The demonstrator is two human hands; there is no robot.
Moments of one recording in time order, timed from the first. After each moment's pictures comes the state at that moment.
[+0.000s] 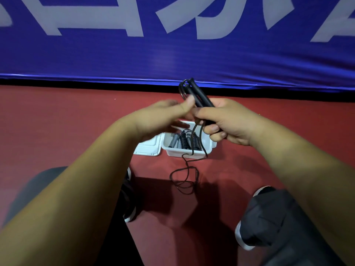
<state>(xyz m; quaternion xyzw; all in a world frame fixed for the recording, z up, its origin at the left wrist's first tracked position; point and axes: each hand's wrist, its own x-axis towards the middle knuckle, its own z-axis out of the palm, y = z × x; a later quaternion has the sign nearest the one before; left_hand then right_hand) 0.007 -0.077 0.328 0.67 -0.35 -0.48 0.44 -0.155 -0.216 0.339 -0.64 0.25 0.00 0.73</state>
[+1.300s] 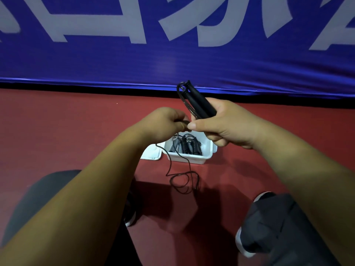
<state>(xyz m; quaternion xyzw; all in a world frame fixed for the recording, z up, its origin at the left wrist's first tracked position) 0.011 -0.082 0.321 0.79 -0.47 -0.28 0.28 -0.162 -0.209 0.365 -0.75 0.19 0.00 0.63</state>
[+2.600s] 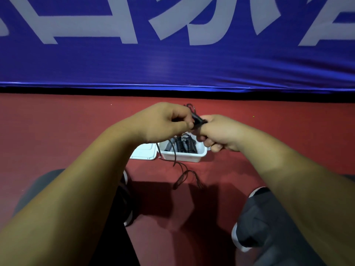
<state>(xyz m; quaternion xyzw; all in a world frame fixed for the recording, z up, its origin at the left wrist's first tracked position) -0.014 -0.078 0.360 0.72 -0.57 -0.29 0.26 -0.161 -0.229 0.309 -0.69 0.35 0.08 0.63</state>
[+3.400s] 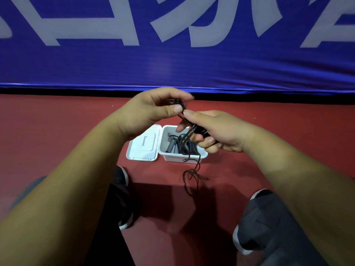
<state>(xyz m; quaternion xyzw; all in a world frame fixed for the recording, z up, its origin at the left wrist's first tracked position) 0.013 -0.069 0.362 0.61 -0.48 -0.38 0.50 -0.167 -0.217 0.343 -0.65 0.22 0.09 0.72</state>
